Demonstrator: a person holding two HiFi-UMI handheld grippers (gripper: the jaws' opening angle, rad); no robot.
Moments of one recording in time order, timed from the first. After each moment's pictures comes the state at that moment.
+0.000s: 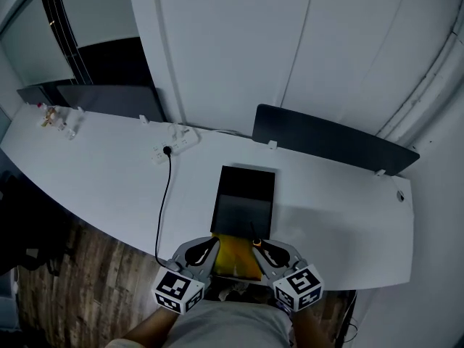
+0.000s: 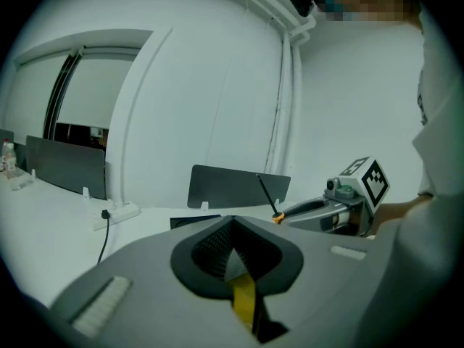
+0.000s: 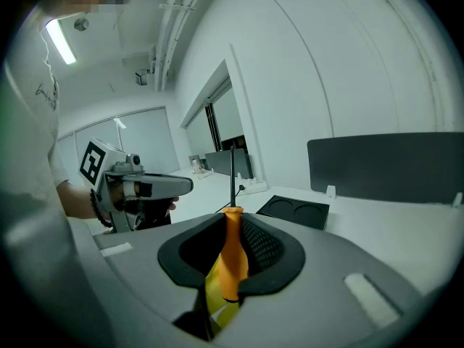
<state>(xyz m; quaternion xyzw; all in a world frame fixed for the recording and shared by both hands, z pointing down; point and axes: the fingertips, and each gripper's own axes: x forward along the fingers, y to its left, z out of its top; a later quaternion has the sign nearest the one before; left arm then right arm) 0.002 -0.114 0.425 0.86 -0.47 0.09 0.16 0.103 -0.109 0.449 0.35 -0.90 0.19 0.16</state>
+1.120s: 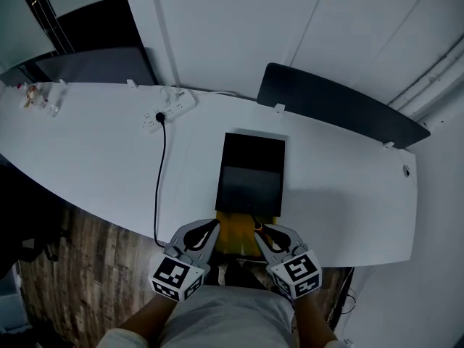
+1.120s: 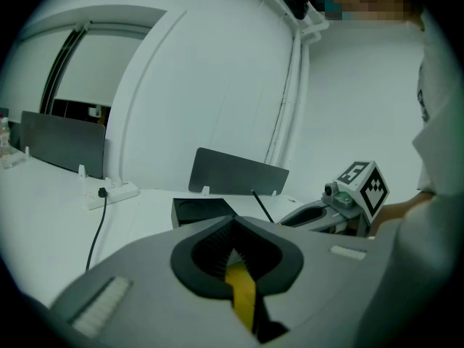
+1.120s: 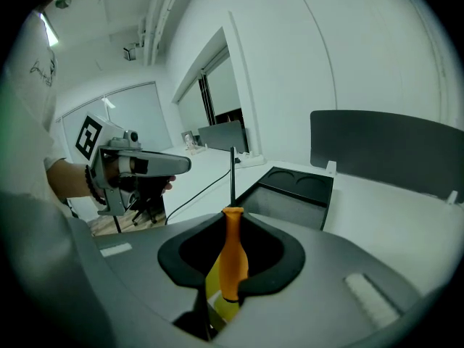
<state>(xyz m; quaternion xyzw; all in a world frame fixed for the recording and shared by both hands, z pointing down) -0.022 -0.122 0.471 0.87 -0.44 0.10 0.21 0.080 -0.105 0.510 0.36 -0.88 0.21 0.25</state>
